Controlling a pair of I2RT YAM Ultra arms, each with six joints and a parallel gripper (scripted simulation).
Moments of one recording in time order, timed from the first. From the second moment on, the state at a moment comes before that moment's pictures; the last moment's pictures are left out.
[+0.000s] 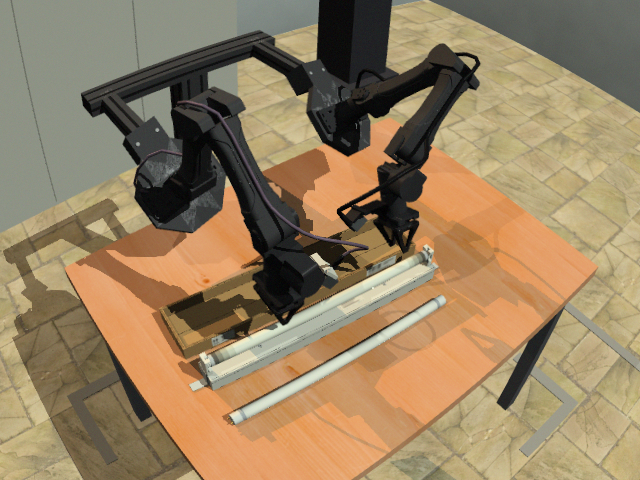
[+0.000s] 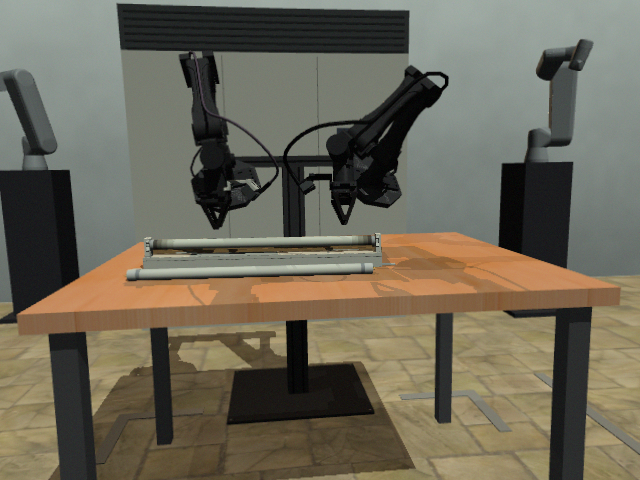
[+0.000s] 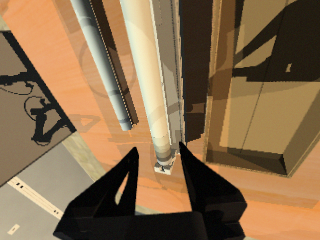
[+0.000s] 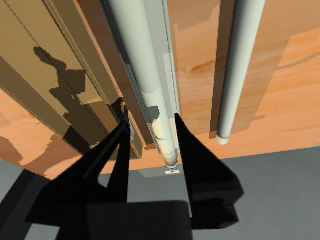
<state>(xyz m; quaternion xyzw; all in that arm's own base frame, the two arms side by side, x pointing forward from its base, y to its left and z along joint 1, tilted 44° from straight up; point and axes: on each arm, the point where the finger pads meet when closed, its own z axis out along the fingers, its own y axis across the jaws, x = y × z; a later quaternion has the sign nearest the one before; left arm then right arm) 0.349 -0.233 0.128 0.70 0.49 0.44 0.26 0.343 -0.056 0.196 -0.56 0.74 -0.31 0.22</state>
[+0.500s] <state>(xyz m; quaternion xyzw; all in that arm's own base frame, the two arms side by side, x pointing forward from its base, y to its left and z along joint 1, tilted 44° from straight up) 0.381 -0.225 0.113 0.70 0.50 0.45 0.26 0.366 -0.064 0.171 -0.56 0.74 -0.31 0.22</state>
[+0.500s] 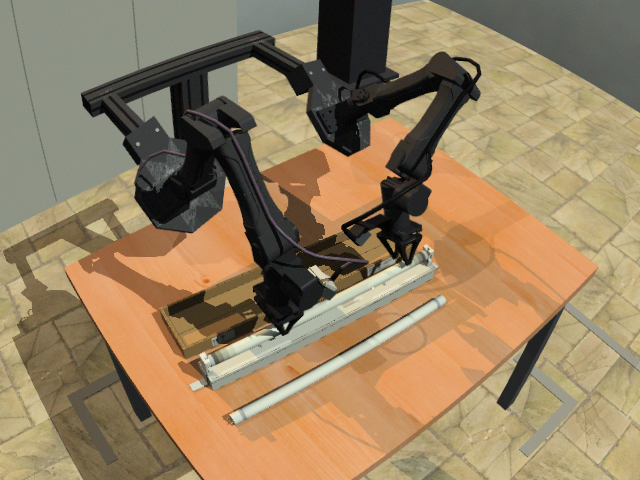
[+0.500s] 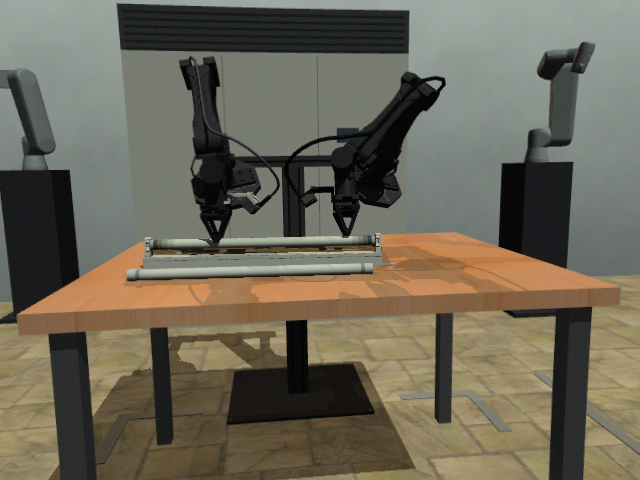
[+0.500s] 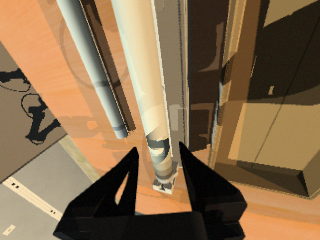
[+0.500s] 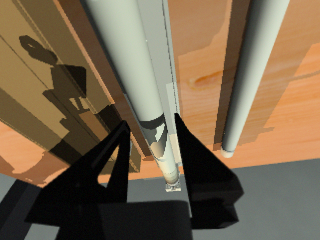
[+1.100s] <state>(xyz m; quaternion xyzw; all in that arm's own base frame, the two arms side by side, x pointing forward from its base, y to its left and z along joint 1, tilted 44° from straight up) 0.394 -0.226 0.104 0.70 0.49 0.45 0.26 0.377 -0.065 0.161 -0.56 0.74 -0.31 0.22</state>
